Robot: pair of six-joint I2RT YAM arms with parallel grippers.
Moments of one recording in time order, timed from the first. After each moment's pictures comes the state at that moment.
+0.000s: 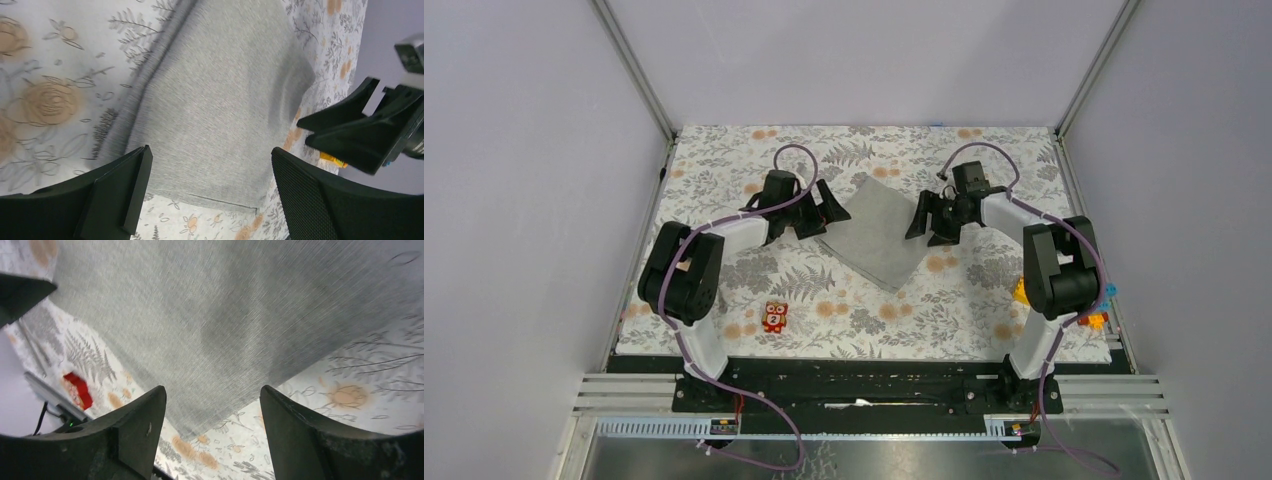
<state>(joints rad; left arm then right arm) -0.35 1.80 1.02 0.10 0.41 -0.76 0.22 1.84 1.19 -0.44 -0.43 0.38</state>
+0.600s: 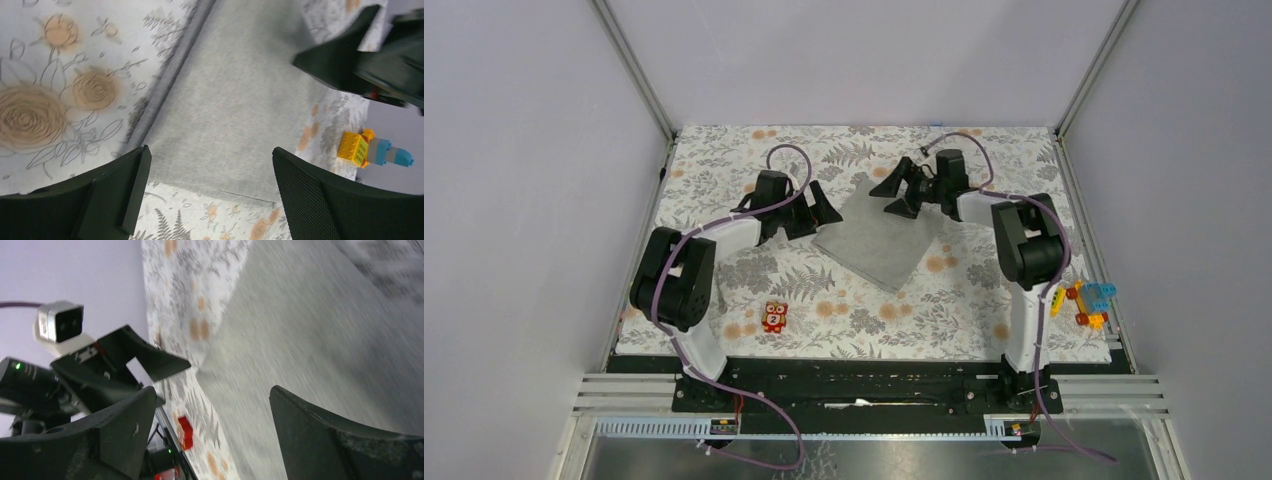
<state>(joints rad) -0.31 1.76 0.99 0.04 0.38 -0.68 0.25 2.06 1.25 0.19 -0.75 0.84</state>
